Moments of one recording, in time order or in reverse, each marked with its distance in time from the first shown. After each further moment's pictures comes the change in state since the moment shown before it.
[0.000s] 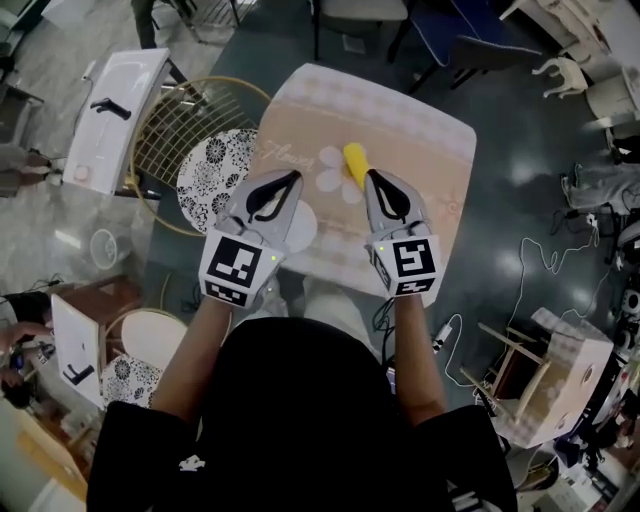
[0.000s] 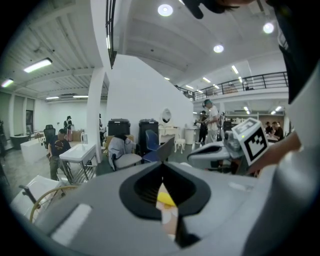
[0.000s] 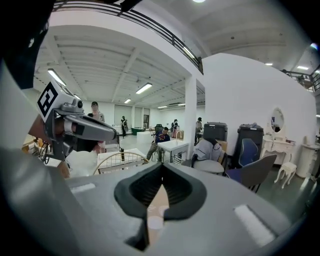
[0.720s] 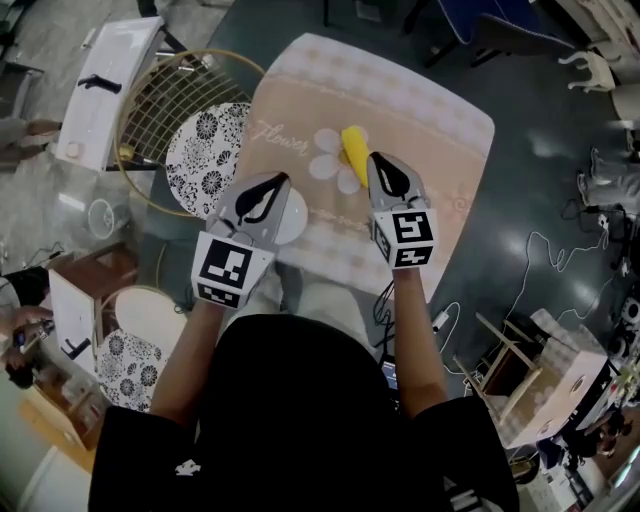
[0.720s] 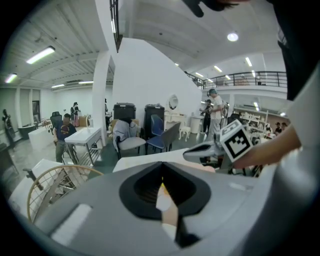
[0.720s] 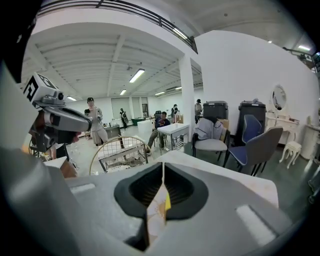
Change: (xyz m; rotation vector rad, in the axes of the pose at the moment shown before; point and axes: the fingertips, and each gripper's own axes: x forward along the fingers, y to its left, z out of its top) left arm 0.048 0.005 -0.064 -0.082 0.180 0.051; right arm 0.062 -0.055 -0.104 0.120 0.183 0.057
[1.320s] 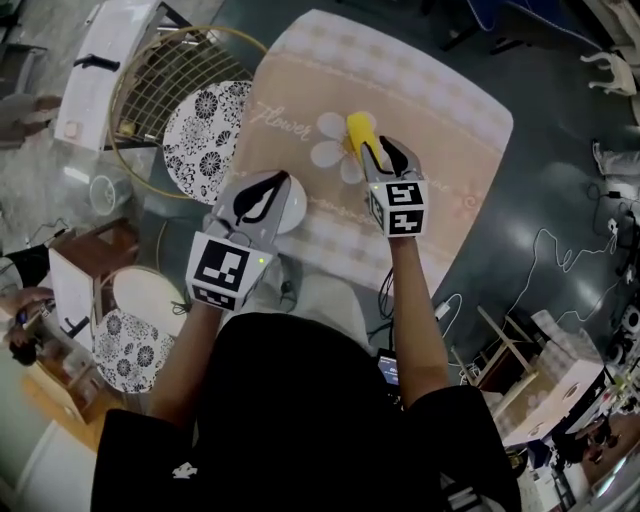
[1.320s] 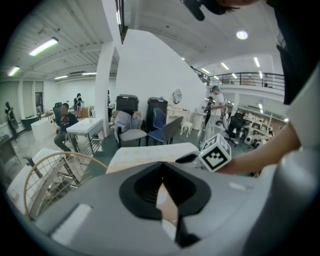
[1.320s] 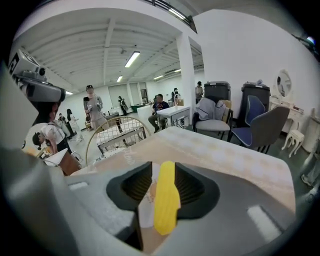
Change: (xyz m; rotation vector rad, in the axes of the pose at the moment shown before) left arm 0.019 -0.005 -0.027 -0.071 0.073 0.007; right arm 0.064 -0.024 -0.089 0.038 0.185 0.033
